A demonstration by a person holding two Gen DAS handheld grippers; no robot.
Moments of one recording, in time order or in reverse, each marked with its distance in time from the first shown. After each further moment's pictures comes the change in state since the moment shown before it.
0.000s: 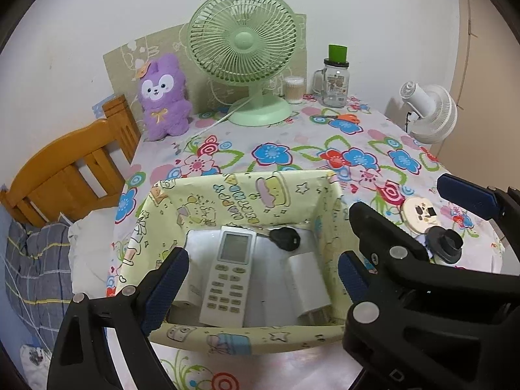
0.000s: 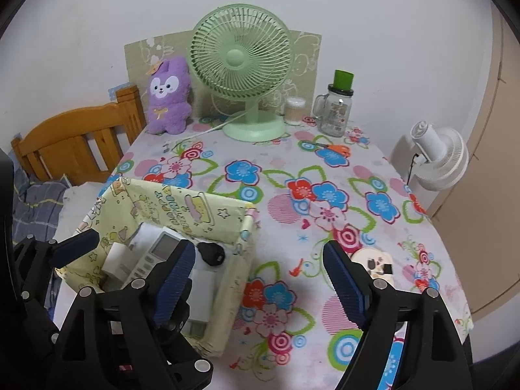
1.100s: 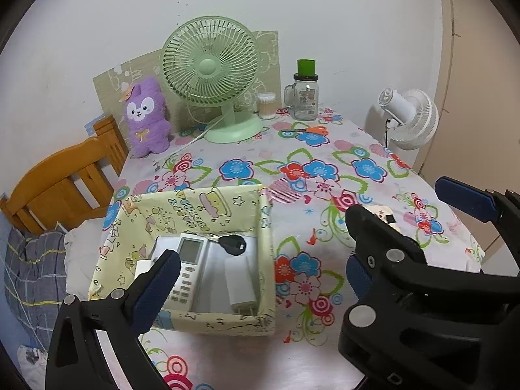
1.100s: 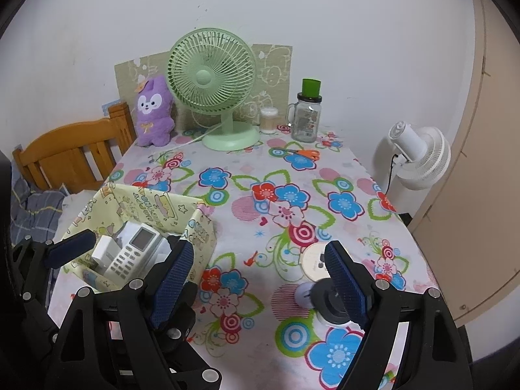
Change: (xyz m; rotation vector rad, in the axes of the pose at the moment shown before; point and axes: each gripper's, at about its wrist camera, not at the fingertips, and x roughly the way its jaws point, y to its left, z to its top) left arm -0.033 -0.066 -0.001 0.016 -0.057 -0.016; right arm -0.044 -0.060 -0.016 0.027 -0.050 -0.010
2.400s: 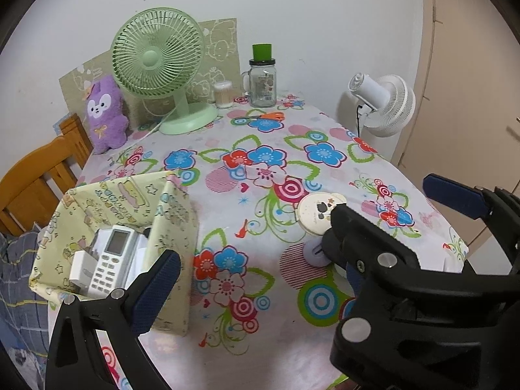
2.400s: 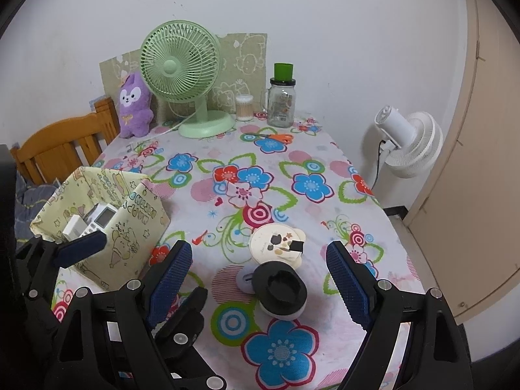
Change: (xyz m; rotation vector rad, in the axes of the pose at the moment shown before) left arm 0.026 -0.081 -0.010 0.023 0.025 -0.072; right arm 0.017 -0.081 -0.033 0.016 0.014 0.034
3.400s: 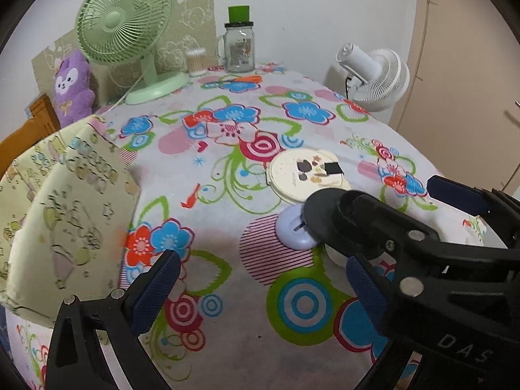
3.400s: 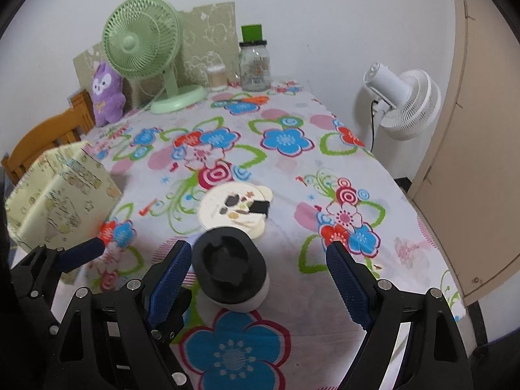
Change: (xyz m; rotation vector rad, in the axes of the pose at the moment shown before) left arm 0.075 -0.027 -0.032 0.014 0.068 -0.060; right arm 0.065 -0.052 -0.047 0.075 0.082 -0.013
